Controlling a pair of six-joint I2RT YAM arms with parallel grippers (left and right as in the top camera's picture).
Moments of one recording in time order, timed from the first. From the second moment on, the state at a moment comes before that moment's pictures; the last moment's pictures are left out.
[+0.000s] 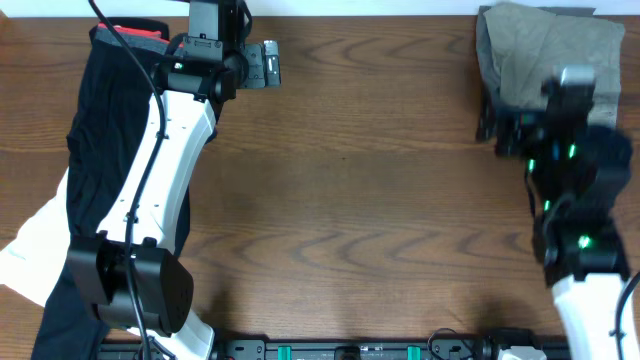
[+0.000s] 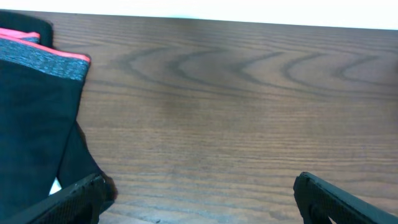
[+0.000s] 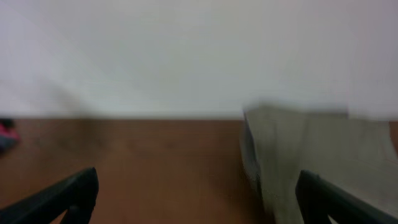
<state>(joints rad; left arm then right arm) -0.18 1.78 1.66 -0.71 -0.01 -0.20 -0.02 0.94 0.77 -0.06 -0.12 0.10</state>
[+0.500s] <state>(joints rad) -0.18 1.78 1.66 -0.71 -0.01 -0.20 -0.04 0.35 0.10 0.11 -0.12 0.09</state>
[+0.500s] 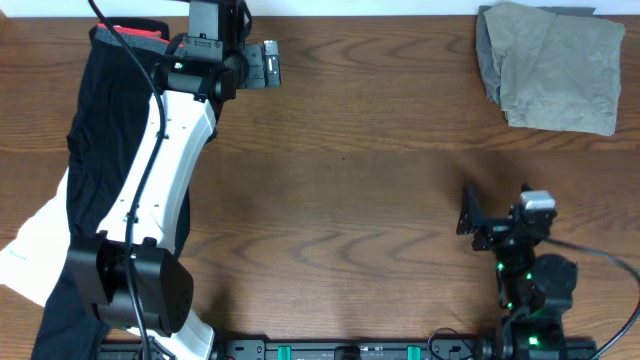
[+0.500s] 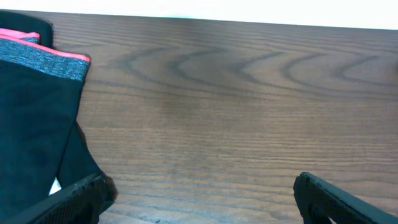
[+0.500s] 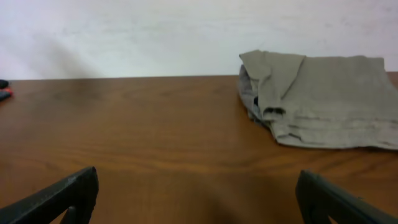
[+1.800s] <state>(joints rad) -0.18 1.78 1.66 -0.71 -0.01 -0.20 0.10 0.01 0.01 -0.06 -0.07 0.09</state>
